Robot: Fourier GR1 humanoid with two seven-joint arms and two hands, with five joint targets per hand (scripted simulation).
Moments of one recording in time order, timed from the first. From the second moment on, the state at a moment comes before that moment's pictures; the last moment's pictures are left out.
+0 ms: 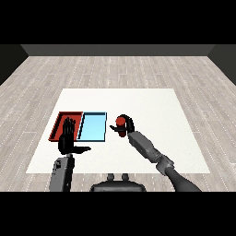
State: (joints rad) left arm 0.02 0.05 0.07 -1.65 0.17 -0.12 -0.43; right arm -0.83 0.00 0.63 -0.45 -0.82 -0.44 -0.57
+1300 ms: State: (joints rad) left arm -0.06 0.00 -0.20 -1.71 0.02 0.02 -0.23; right arm -0.57 -0.21 0.57 -1.31 -0.52 -0.64 -0.39
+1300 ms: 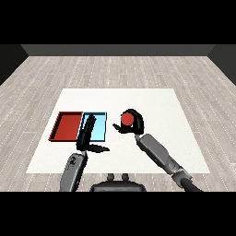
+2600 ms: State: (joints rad) left arm -0.24 0.00 -0.40 -1.40 0.11 0.22 -0.24; right arm -0.37 -0.06 0.42 -1.53 -0.19 -0.44 -0.33
